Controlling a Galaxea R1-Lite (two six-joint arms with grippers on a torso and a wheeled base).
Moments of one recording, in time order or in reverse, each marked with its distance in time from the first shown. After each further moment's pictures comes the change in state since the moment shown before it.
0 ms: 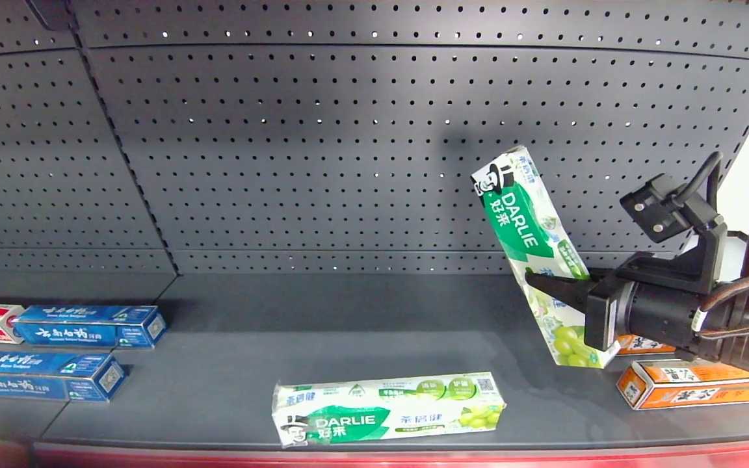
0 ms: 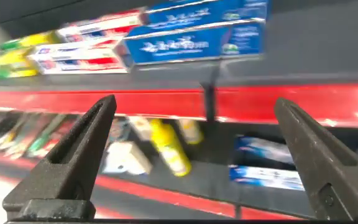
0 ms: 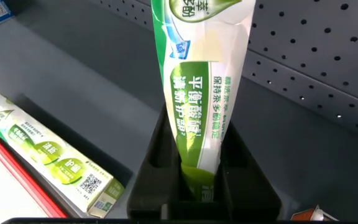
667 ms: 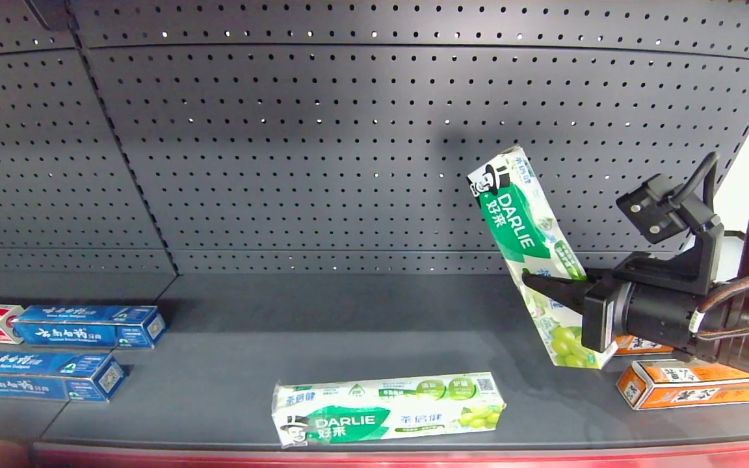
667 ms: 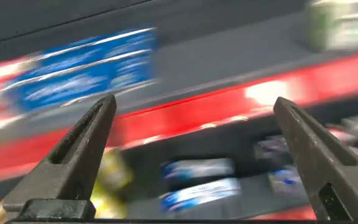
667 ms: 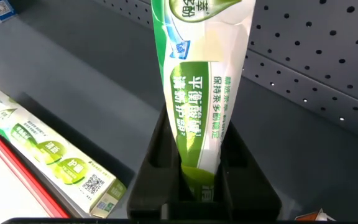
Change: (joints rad) left arm -0.044 -0.114 0.029 0.005 -0.407 -0.057; right arm 0.009 0.003 -0.002 -0.001 0.000 -0.007
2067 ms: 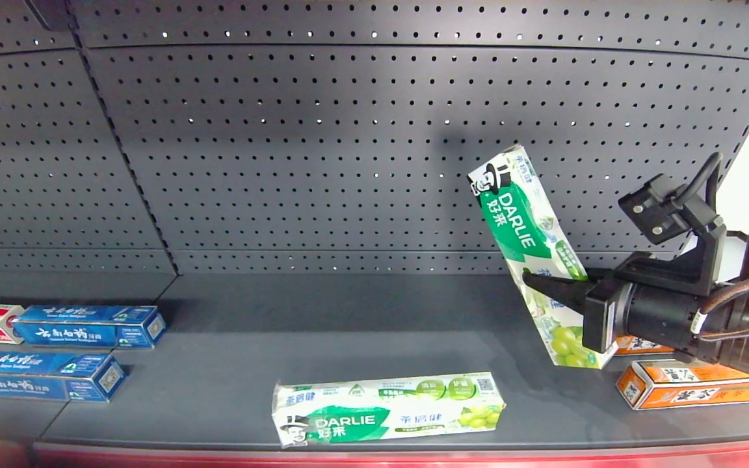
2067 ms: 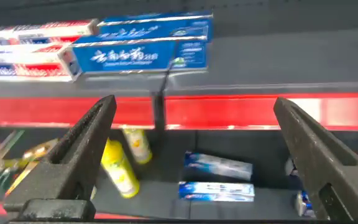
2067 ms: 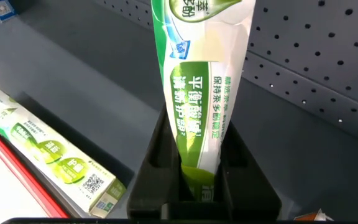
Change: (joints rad) left arm 0.001 0.000 -0.003 0.001 0.280 -0.090; right arm 0.003 -0.003 0.008 -0.014 0.004 -0.006
